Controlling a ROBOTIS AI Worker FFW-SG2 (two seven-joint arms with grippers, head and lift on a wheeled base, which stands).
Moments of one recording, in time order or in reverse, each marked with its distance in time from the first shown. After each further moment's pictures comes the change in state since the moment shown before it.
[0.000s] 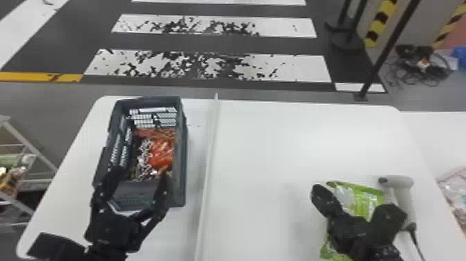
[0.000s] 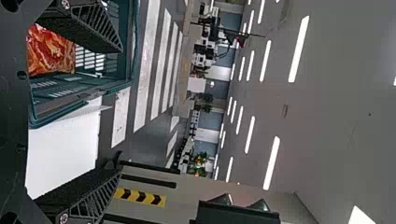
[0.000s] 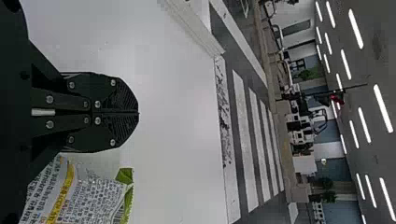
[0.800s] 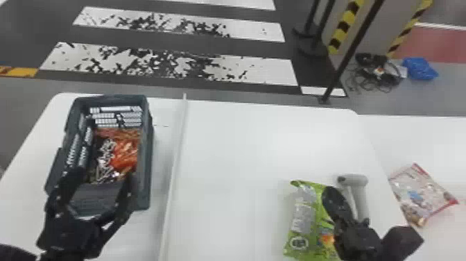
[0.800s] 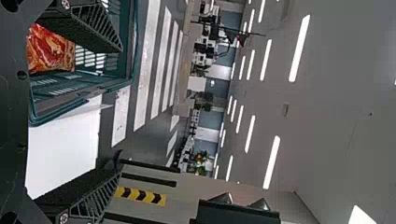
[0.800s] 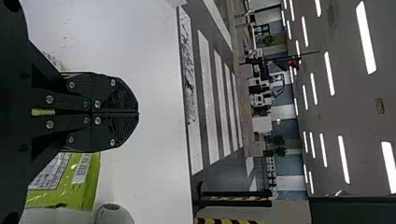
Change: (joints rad) left arm -0.017 0.000 -0.009 0.019 0.000 -0.005 -0.001; right arm 0.102 -0.005 -0.156 -0.002 -0.045 -0.200 -0.033
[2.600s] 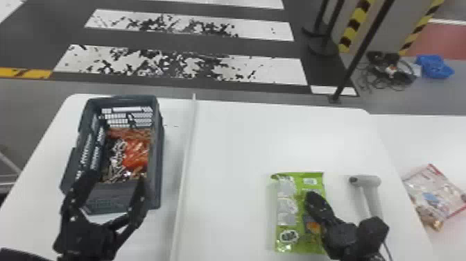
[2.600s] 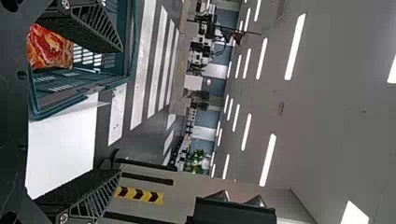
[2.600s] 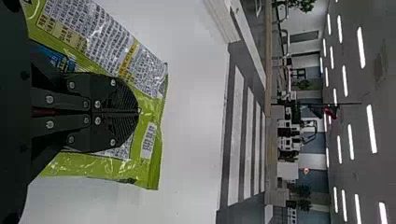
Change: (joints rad) left arm 0.022 0.000 -0.014 0.003 -0.011 -0.044 0.003; right arm -0.171 -0.032 0.073 0.282 0.166 -0.084 0.089
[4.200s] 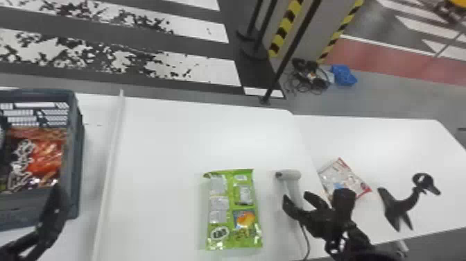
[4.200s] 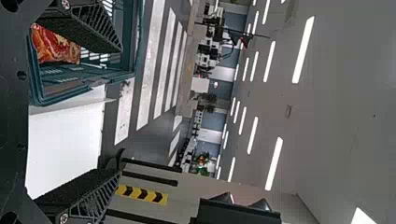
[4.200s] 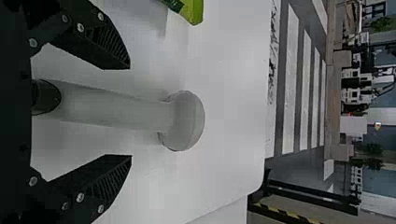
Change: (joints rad) left arm 0.048 0.015 -0.029 -0.087 -0.011 0.059 0.062; right arm -0.084 -0.129 -0.274 -0.005 -0.006 0.439 0.111
